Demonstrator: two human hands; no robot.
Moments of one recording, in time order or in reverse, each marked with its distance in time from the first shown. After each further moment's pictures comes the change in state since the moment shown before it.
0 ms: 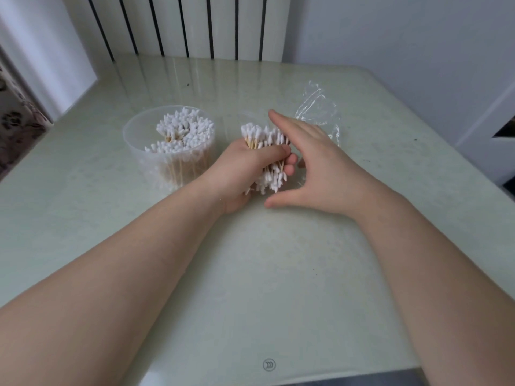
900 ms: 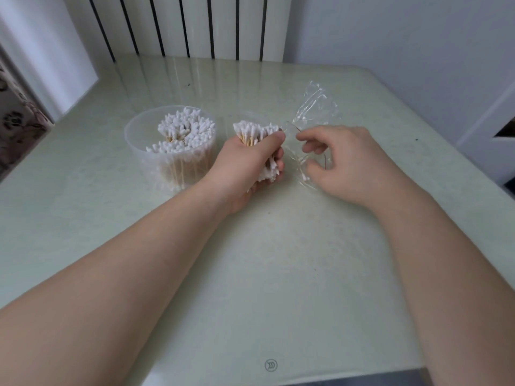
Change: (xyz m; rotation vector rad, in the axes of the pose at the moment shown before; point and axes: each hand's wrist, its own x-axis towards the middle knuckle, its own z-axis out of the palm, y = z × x) left_hand 0.000 0.004 0.006 0.086 0.228 0.015; right_hand -0.004 0.012 -0.018 -0.173 0.173 0.097
